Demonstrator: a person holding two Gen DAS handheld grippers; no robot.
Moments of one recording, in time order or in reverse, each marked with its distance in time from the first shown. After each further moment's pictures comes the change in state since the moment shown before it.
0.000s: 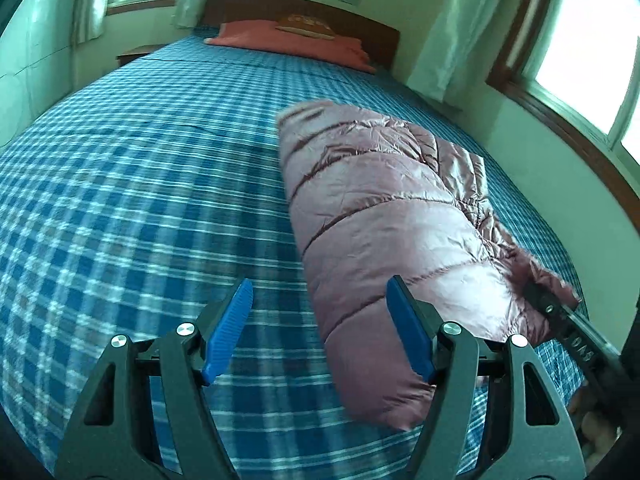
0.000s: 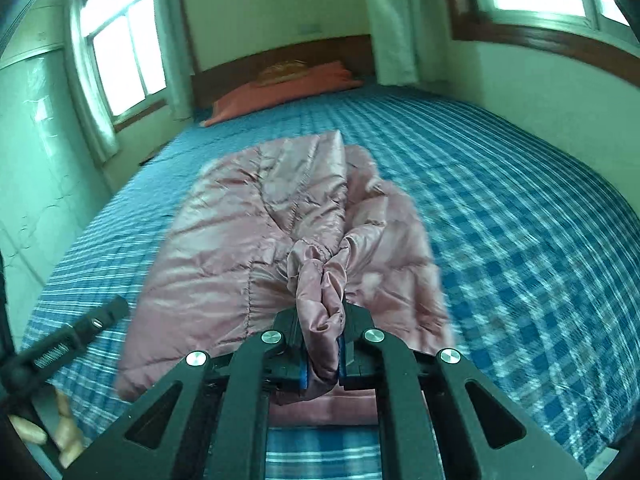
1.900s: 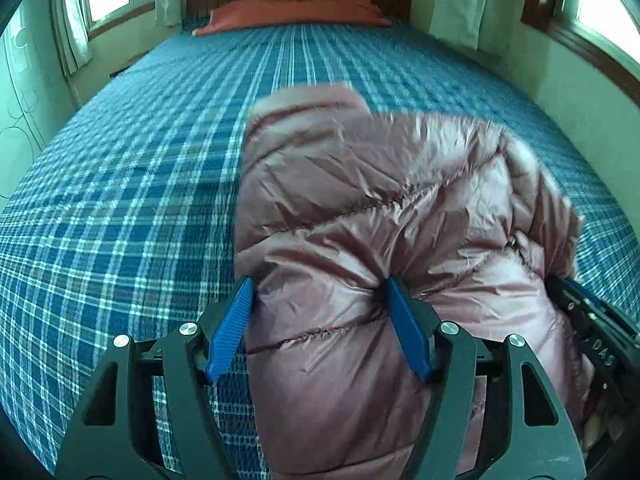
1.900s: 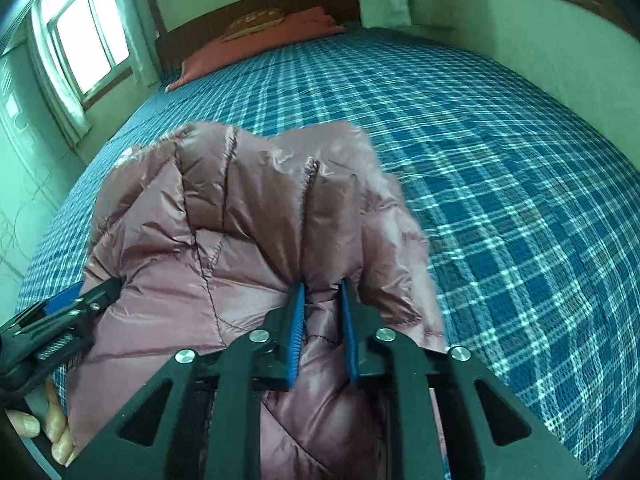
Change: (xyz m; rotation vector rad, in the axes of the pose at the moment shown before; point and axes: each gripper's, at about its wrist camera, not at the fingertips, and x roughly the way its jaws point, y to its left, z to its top) left arm 0.135 -0.058 0.085 0.123 0.113 0.211; right arm 0.133 -0.056 0.089 -0.009 0.163 -0.022
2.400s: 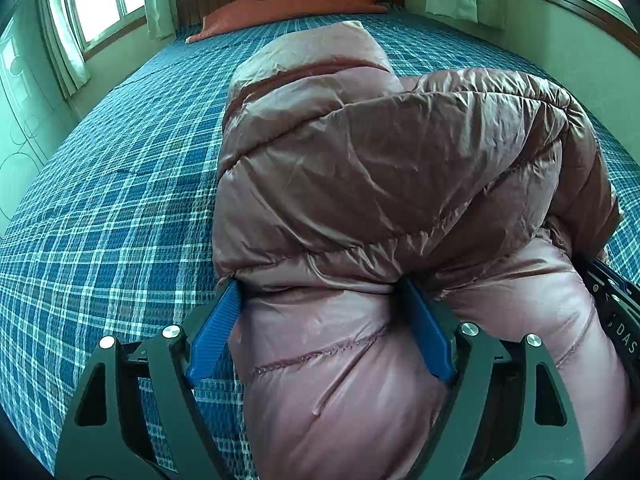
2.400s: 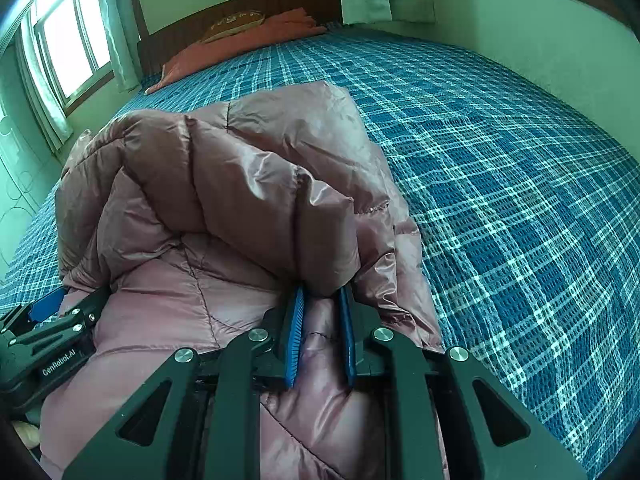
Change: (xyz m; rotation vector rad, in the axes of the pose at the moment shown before) left arm 0.049 -0.012 -0.013 0.083 0.016 0.070; right arm 0.033 0.004 -0.014 0.016 -0.020 -0.047
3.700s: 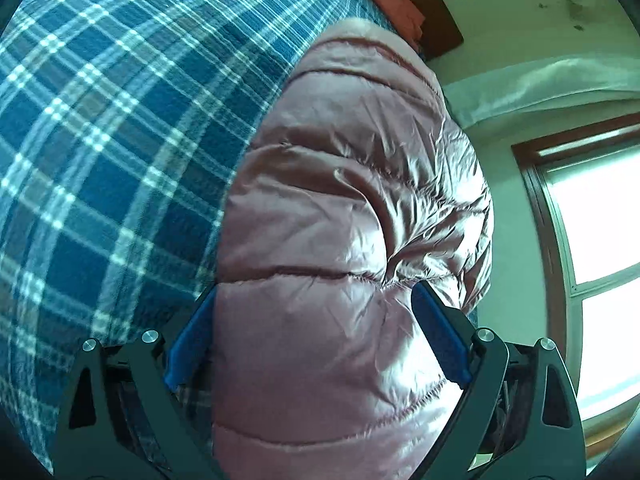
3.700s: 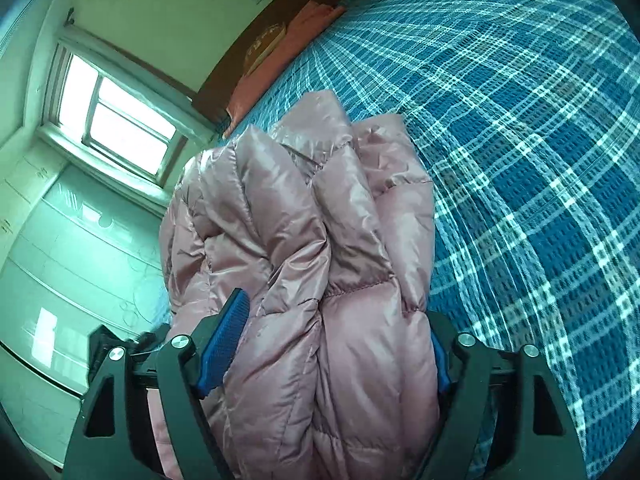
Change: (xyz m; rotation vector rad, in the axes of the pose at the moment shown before) left arm -0.001 0.084 -0.041 -0.689 0.170 -0.653; right arm 0.013 -0.063 -0.005 0.370 0.090 0.576
